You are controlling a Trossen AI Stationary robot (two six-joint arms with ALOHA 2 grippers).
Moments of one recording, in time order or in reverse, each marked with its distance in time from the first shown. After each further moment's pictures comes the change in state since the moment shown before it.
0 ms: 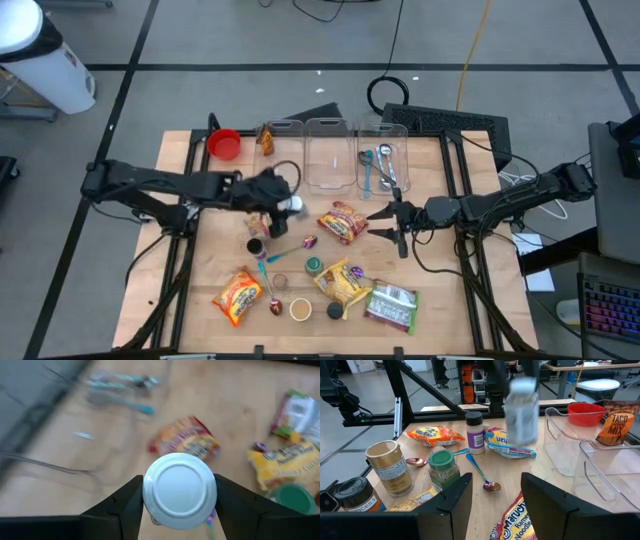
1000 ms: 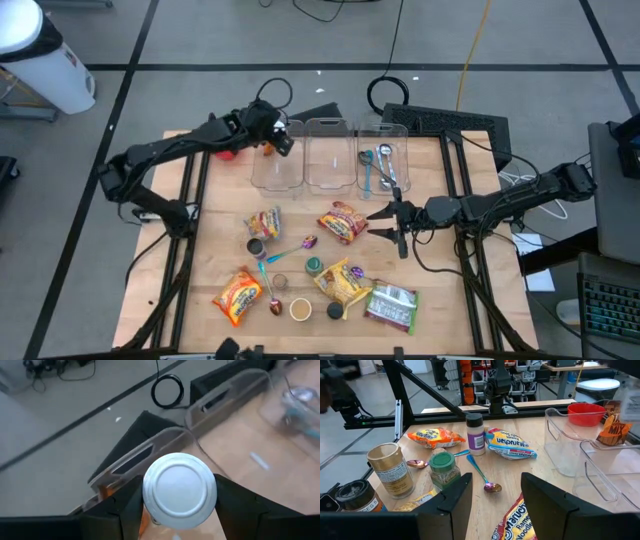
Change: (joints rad) left arm 0.633 0.175 0.097 0.040 -0.071 0.023; right arm 0.000 0.000 0.000 0.006 0.000 0.011
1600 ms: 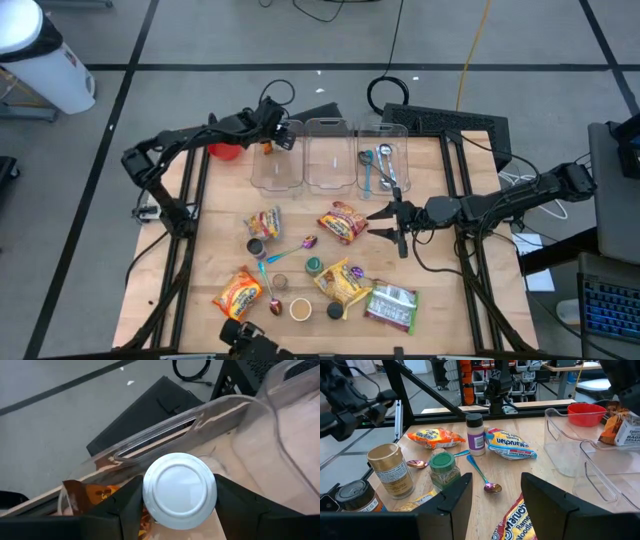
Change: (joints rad) left arm 0.133 0.218 -0.034 0.111 0.044 -0.117; right arm 0.000 0.000 0.000 0.000 0.000 0.000
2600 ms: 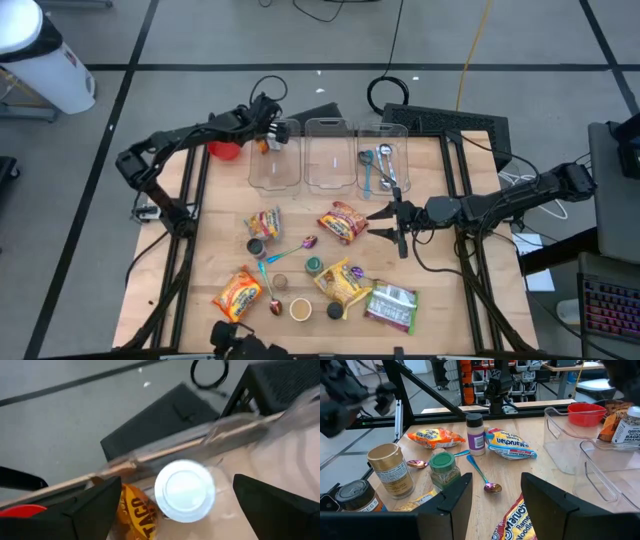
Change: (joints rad) left arm 0.023 -0.057 0.002 -0.054 -0.052 -0.087; right arm 0.000 0.000 0.000 0.000 0.000 0.000
